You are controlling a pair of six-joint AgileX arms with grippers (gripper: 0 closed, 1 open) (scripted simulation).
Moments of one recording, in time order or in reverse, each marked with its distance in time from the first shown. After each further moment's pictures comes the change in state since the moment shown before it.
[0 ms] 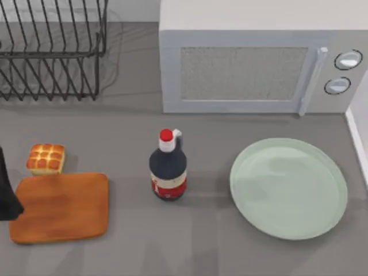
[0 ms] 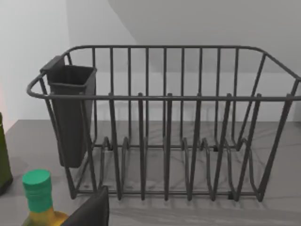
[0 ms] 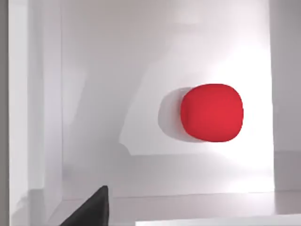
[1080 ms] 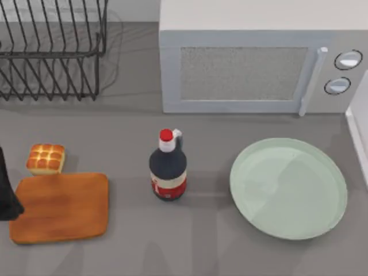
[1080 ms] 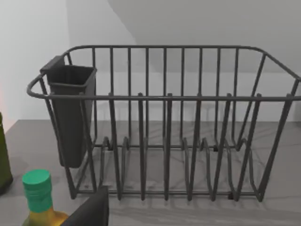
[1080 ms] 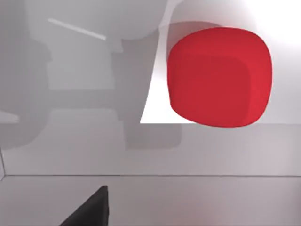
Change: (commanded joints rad) left arm 0.000 0.000 0.000 0.000 0.000 0.000; right arm -0.088 0.600 0.390 -0.237 0.001 -0.087
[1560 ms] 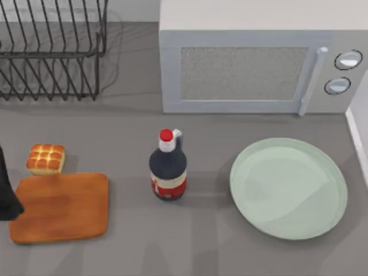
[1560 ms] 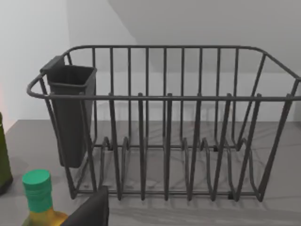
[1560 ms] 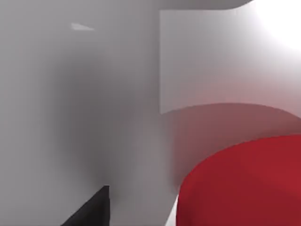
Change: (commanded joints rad) left arm 0.000 0.000 0.000 0.000 0.000 0.000; right arm -0.003 0.225 -0.139 0.382 0.002 0.003
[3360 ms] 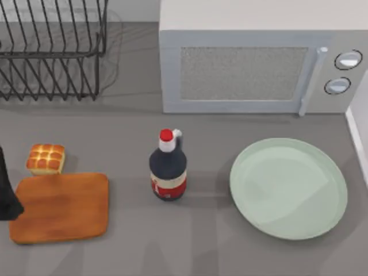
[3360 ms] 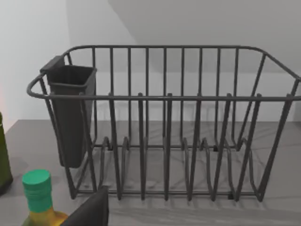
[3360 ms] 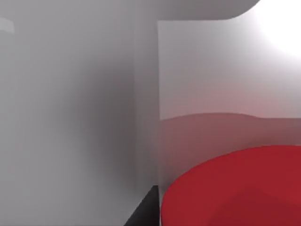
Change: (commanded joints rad) left arm 0.000 0.000 0.000 0.000 0.000 0.000; right arm 0.001 -0.018 -0.010 0.023 -0.015 0.009
